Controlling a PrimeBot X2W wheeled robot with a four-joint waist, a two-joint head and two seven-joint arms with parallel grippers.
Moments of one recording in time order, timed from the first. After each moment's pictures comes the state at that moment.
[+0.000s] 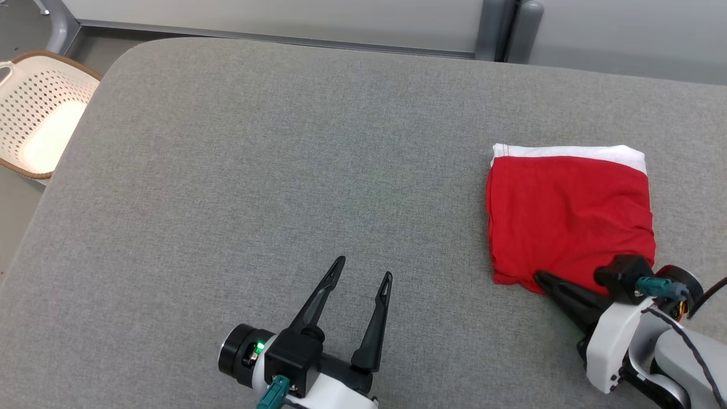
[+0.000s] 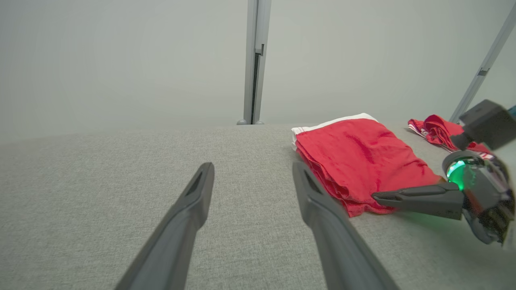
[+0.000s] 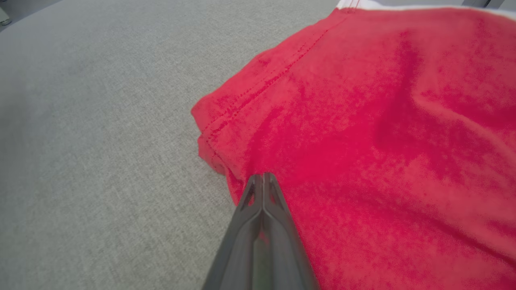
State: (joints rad) left arm -0.12 0.05 -0.57 0.08 -0.25 0.15 -0.26; right arm -0.63 -0.70 1.21 0.44 0.84 0.13 -0.17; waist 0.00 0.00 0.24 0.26
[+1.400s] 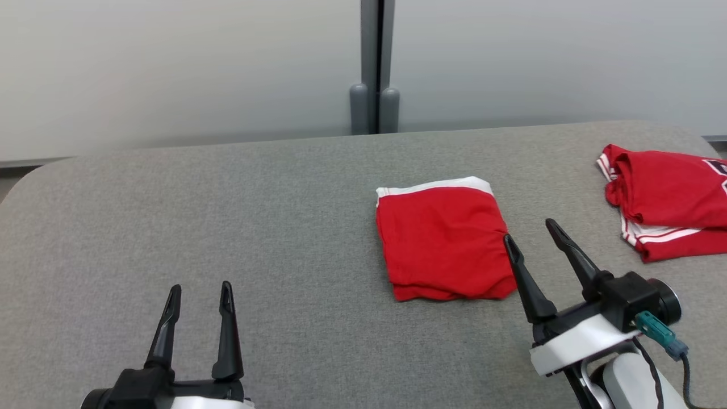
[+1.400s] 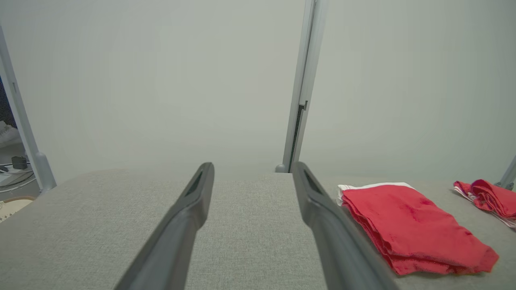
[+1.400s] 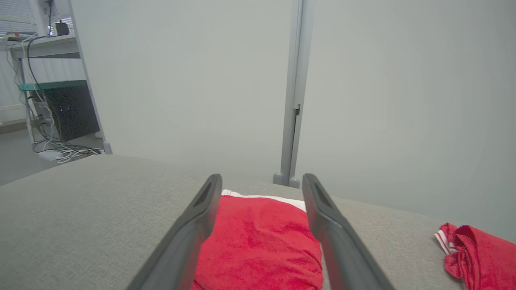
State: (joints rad) left arm 0.11 0.05 -0.15 -0.03 -0.21 0.14 -0.26; right arm -0.24 -0.22 0.35 0.32 0.24 0.13 -0.26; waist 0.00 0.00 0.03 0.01
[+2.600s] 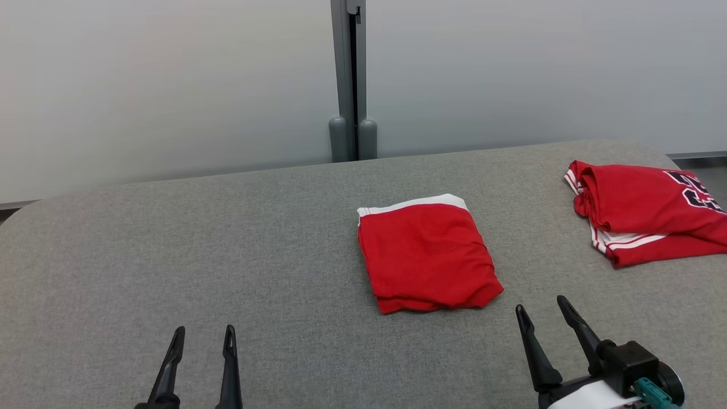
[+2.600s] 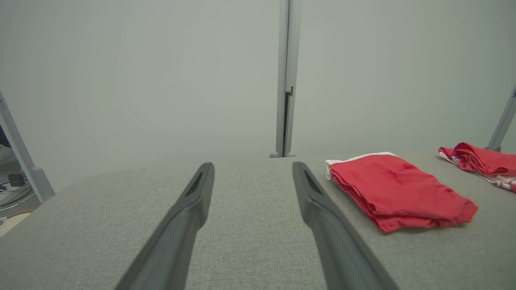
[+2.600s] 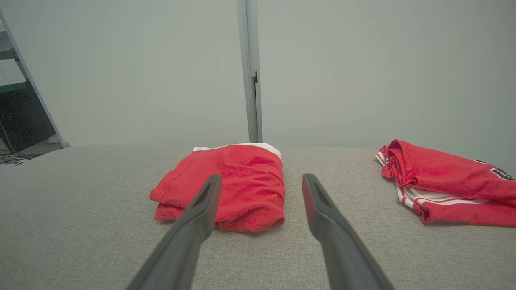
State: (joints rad) left arm 0.22 0.05 -0.11 -0.02 -0.12 0.11 -0.26; right arm -0.03 -0.13 0.22 0.33 0.18 0.13 -0.26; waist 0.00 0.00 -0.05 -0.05
